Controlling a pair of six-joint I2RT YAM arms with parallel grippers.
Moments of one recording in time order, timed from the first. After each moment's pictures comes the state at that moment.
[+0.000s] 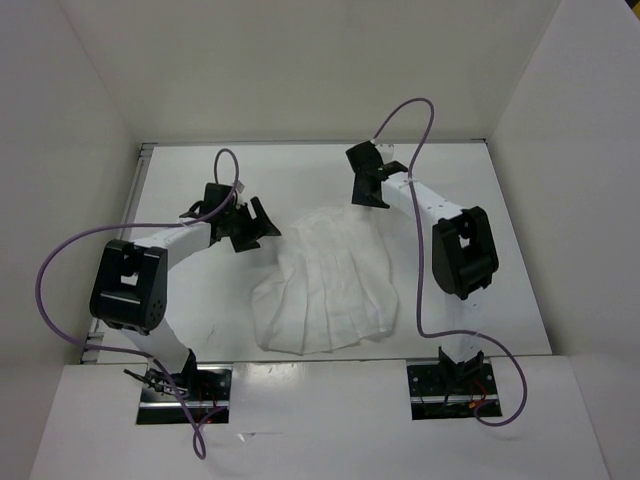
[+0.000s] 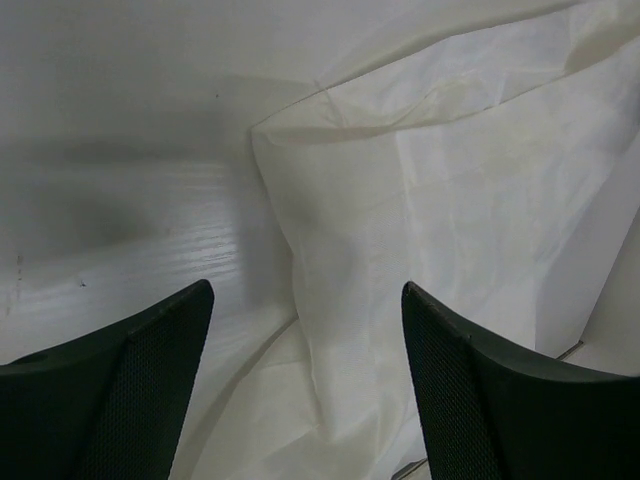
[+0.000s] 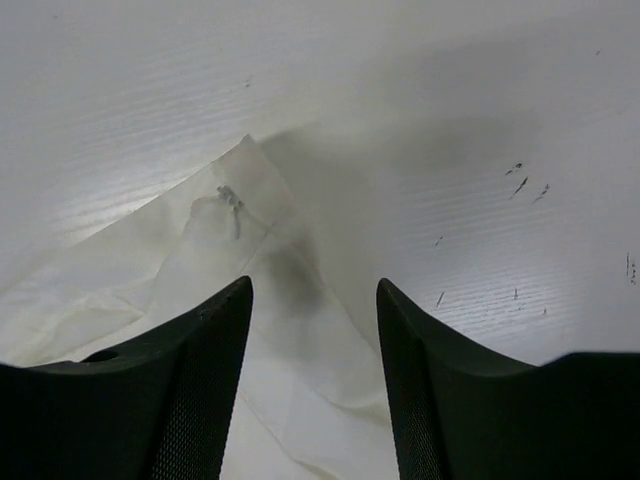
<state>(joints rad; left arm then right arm) -0.17 1.65 0.98 -0.18 0.38 -0.66 0.43 1.99 1.62 -0.62 0.42 0.54</state>
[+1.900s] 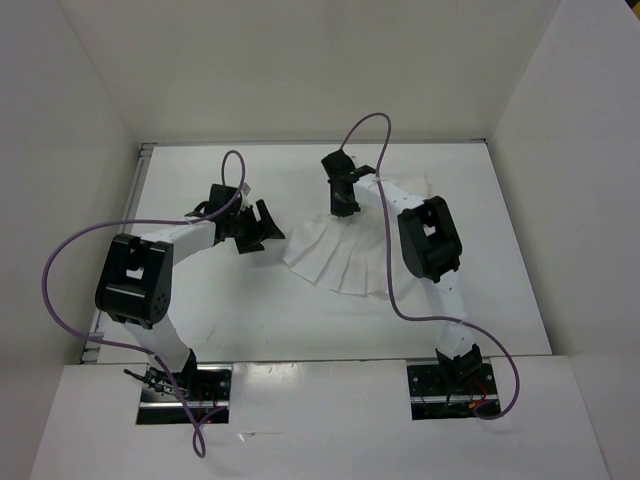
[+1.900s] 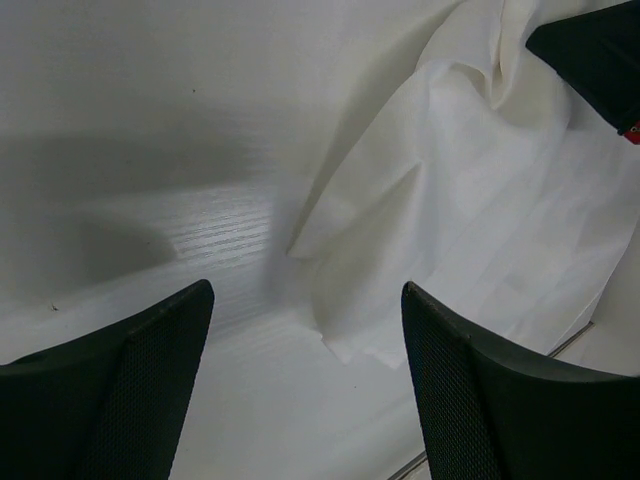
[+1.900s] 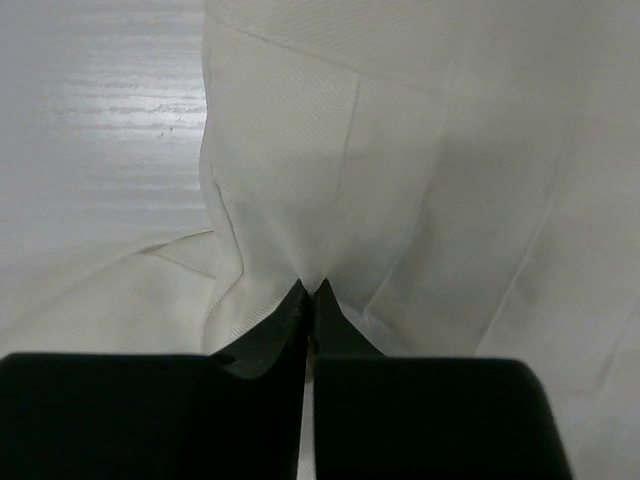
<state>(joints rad) -0.19 1.72 0.99 -0.16 0.41 -0.64 0.51 2.27 1.83 -0.62 0.22 0.44</state>
